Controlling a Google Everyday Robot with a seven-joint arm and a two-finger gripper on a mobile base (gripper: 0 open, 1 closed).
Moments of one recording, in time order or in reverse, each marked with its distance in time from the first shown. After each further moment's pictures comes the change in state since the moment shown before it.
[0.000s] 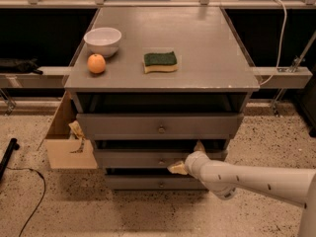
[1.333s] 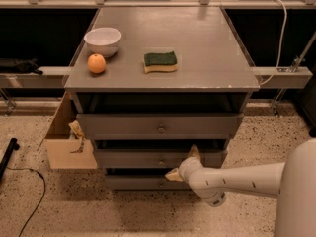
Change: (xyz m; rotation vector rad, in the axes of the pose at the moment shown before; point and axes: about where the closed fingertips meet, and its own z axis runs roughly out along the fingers) arm 0.017 0.028 0.012 0.041 0.058 -0.133
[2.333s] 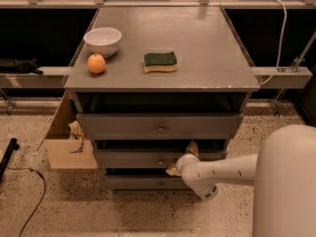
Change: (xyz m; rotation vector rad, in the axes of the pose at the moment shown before) arm -0.001 -0.015 0.024 0.061 0.054 -0.061
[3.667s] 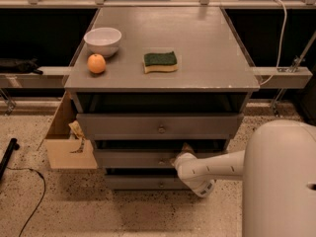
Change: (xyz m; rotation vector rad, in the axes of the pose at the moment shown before) arm -0.008 0.000 0.013 0.018 0.017 -0.043
